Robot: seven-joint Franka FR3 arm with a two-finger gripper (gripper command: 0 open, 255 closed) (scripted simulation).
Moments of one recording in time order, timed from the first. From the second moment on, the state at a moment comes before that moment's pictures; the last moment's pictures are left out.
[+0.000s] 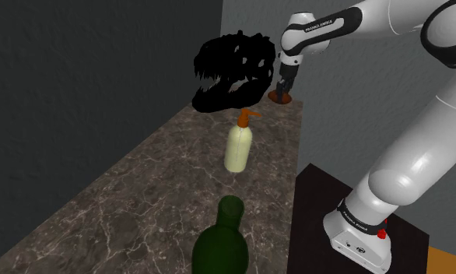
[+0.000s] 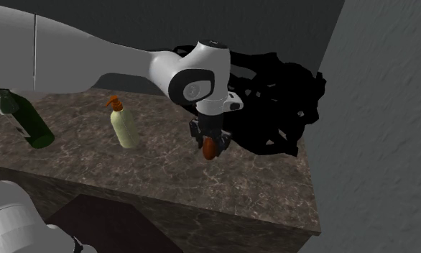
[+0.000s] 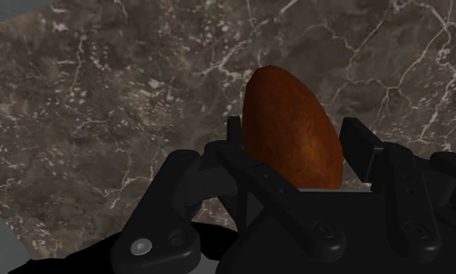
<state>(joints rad) -0.08 -0.05 -0.28 -2.09 -0.05 1.98 -0.46</state>
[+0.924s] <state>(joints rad) -0.08 -0.08 -0.28 -1.94 -0.06 1.79 -0.46</state>
